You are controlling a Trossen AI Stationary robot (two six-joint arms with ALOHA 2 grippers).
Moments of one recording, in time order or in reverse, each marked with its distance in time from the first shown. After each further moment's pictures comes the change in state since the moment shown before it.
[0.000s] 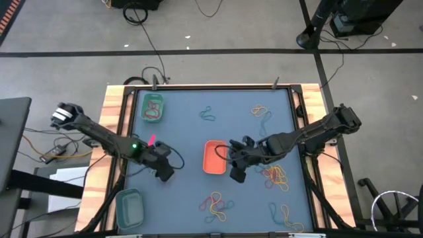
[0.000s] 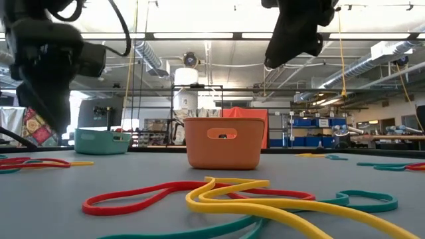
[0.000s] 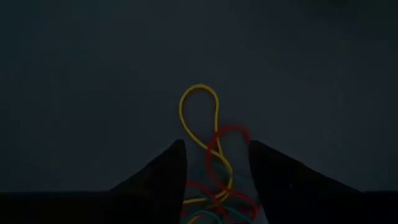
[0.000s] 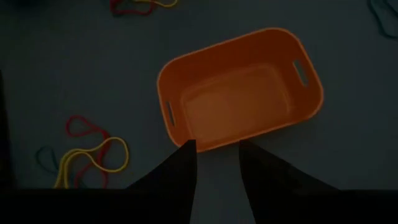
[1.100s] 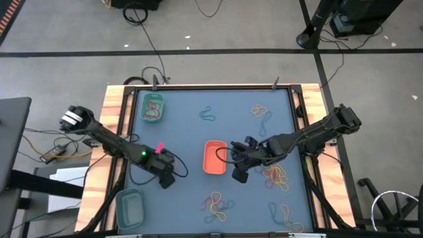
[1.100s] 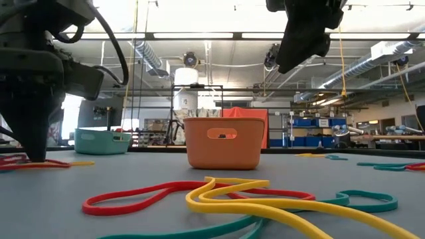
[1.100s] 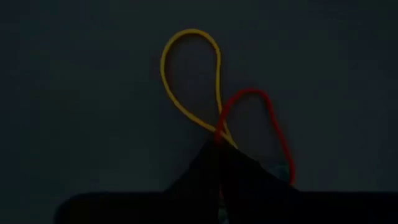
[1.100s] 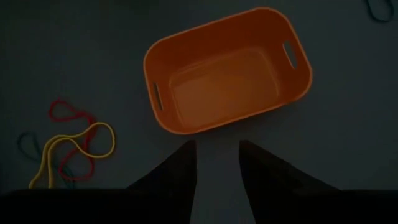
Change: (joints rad) left arm -0.023 0.161 0.002 0.049 0.112 0.051; right arm 0.013 0.000 0.000 -0.060 0.005 0.020
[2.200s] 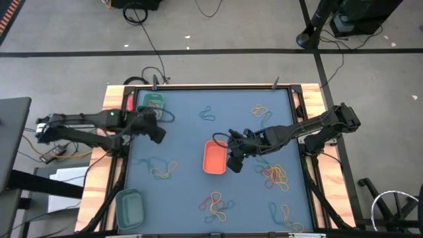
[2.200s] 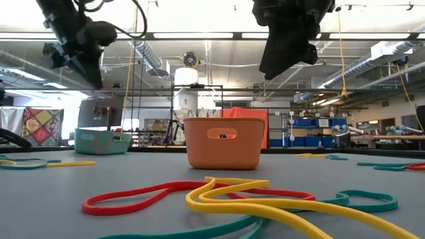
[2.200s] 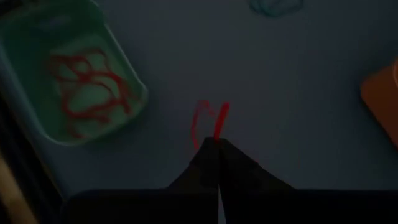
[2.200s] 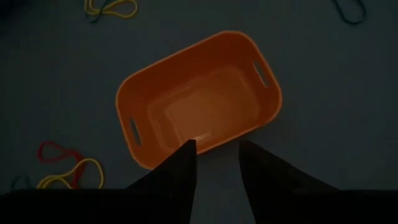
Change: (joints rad) left arm 0.542 -0.485 0.195 -0.494 -0.321 0.285; right arm -0.129 0.000 0.000 0.040 -0.043 0.017
